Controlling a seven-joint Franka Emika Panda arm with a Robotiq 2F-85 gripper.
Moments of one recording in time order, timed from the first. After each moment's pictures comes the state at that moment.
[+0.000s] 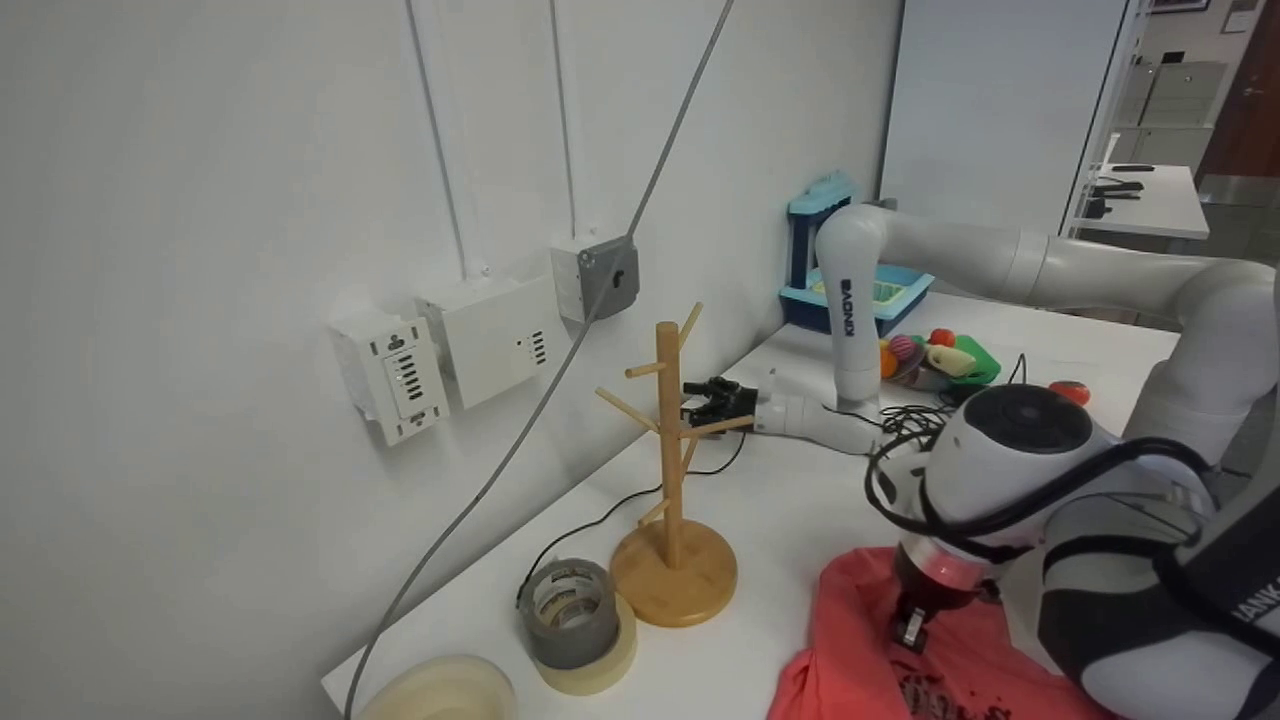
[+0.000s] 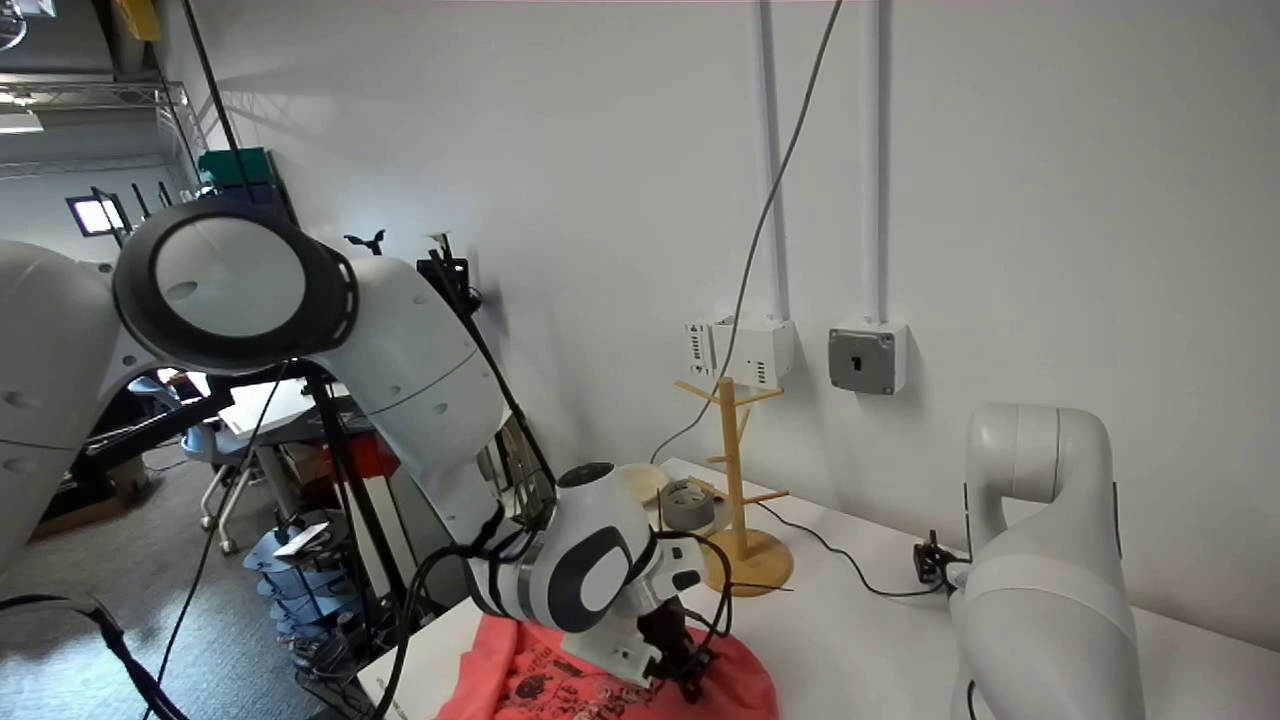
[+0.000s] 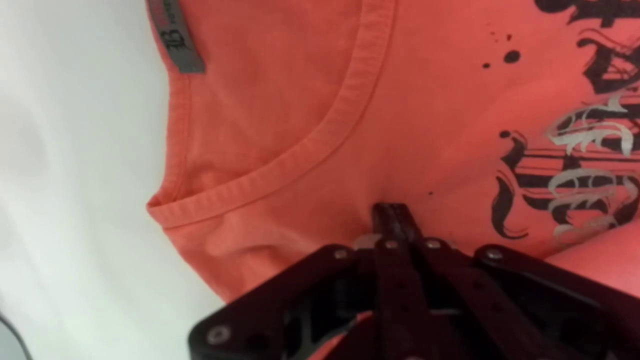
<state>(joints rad) 0.34 0.75 -0.25 -2.15 -0.20 3.04 0.09</state>
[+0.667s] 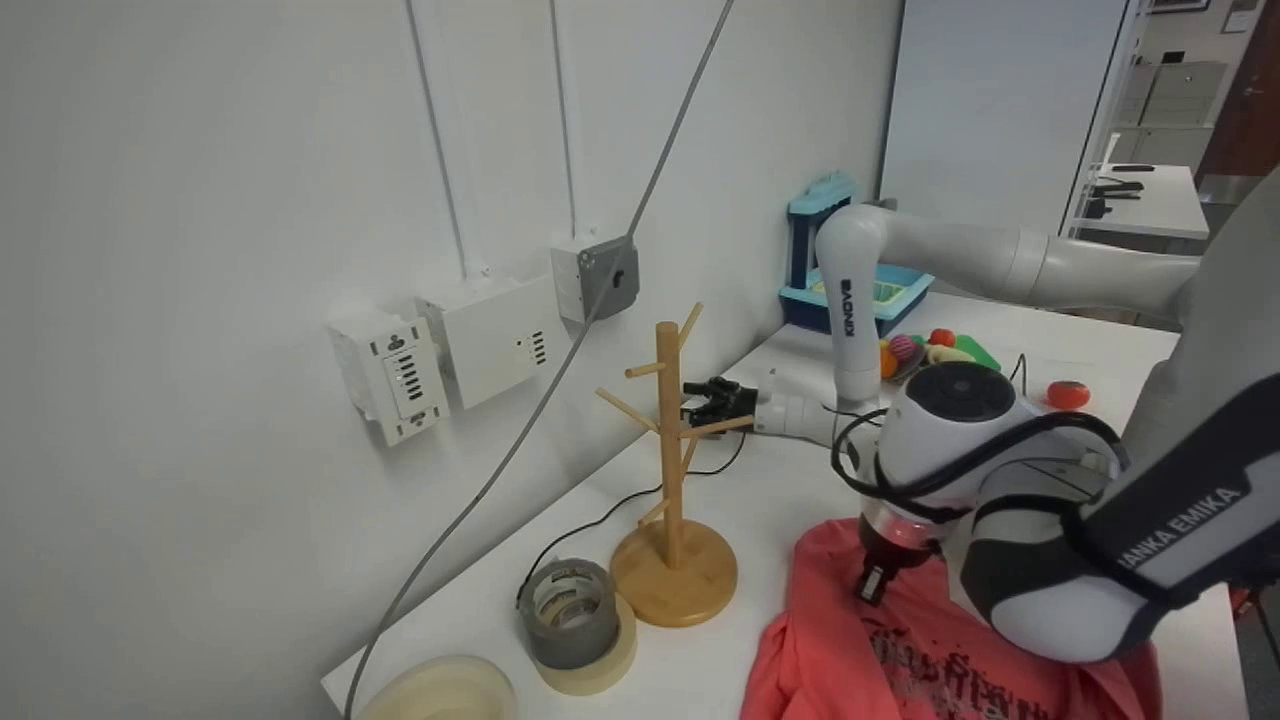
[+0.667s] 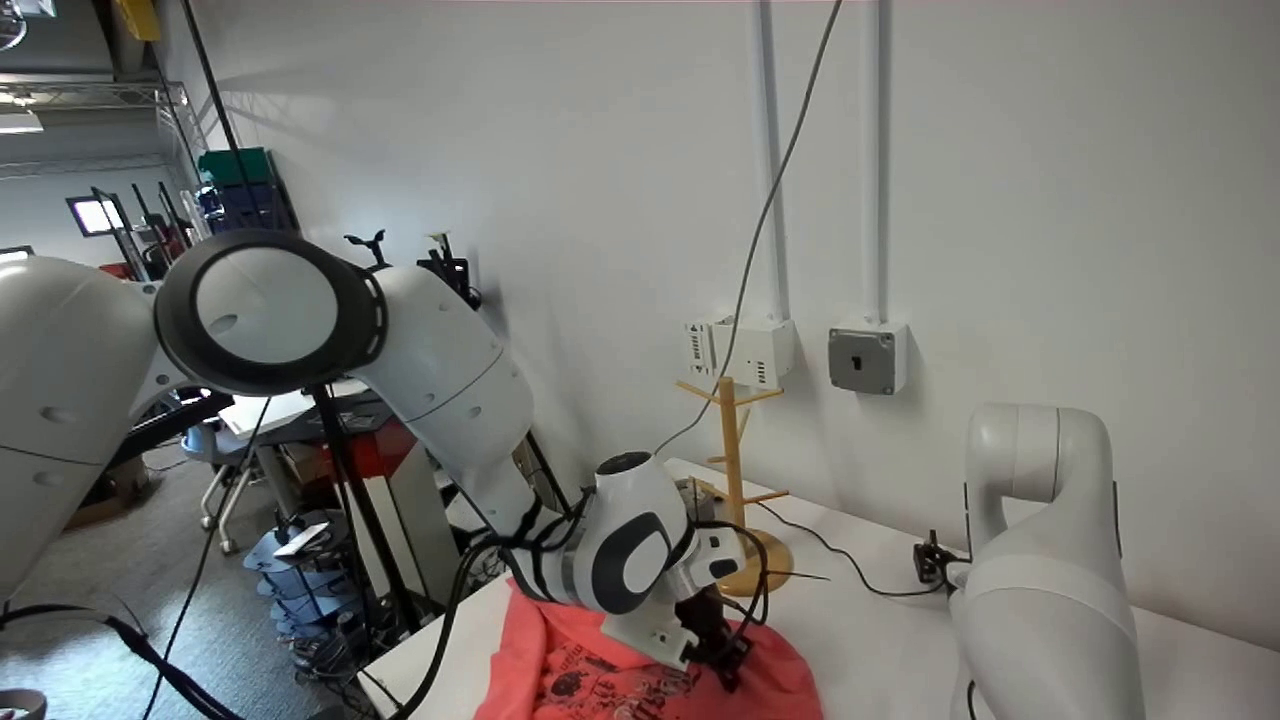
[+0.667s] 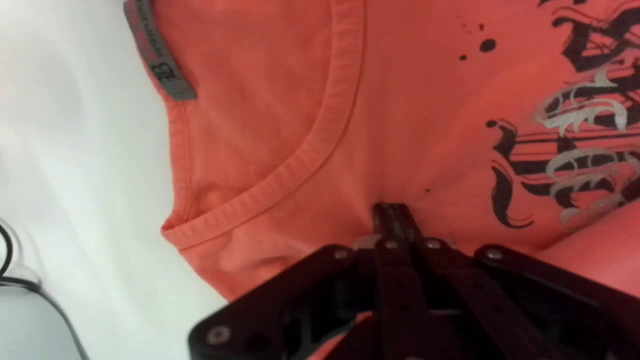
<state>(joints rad) 0.31 0.83 -0.26 -1.97 -0.20 2.94 0.13</state>
